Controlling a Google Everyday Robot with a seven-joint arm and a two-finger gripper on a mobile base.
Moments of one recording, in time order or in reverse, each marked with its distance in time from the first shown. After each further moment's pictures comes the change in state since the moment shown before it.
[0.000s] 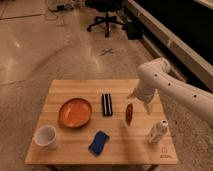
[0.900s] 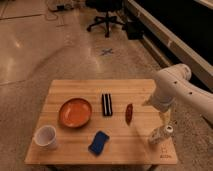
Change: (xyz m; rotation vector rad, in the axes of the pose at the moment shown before) arm 0.001 0.089 -0.017 -0.077 0.000 0.160
